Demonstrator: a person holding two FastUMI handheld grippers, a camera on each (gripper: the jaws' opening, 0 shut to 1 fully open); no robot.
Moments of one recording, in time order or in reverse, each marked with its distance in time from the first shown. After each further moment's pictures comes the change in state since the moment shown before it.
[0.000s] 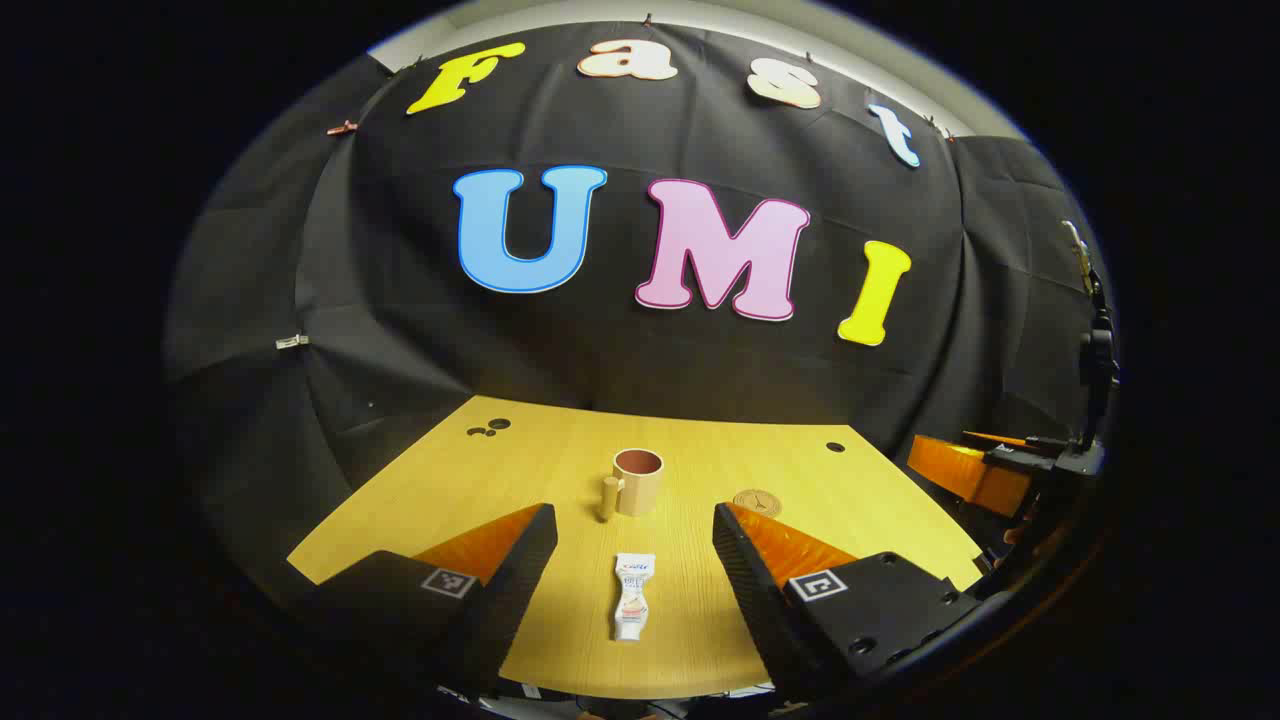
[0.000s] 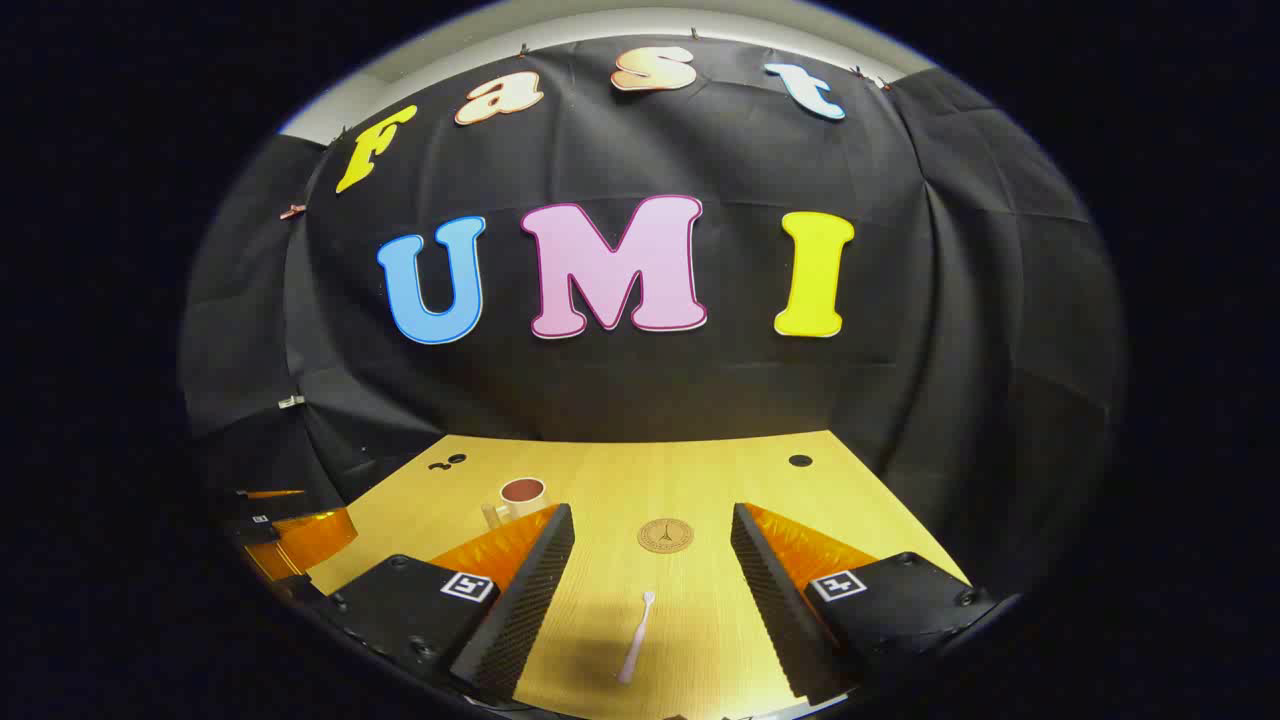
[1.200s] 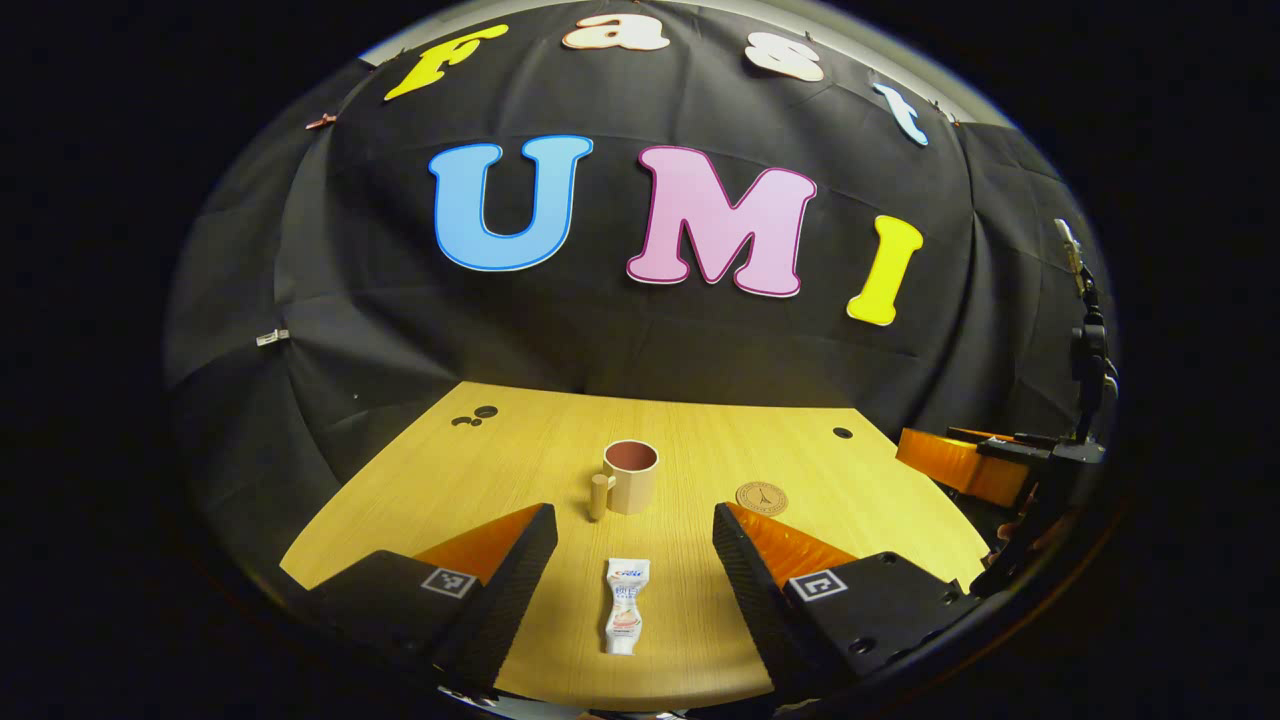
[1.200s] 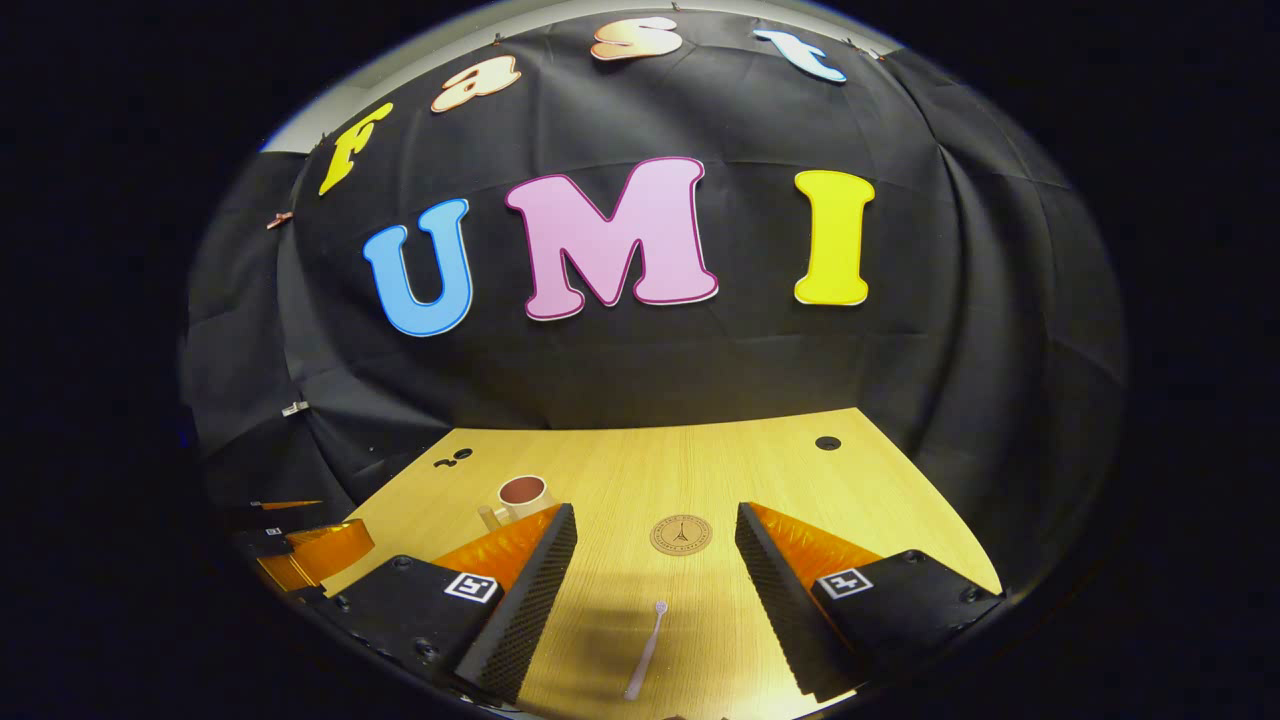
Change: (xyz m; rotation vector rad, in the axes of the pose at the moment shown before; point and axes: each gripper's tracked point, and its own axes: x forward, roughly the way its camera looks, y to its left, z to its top) left arm 0.051 -0.010 -0.003 0.025 0.080 -0.004; right arm 0.056 -0.013 -0.011 0.051 0.076 0.043
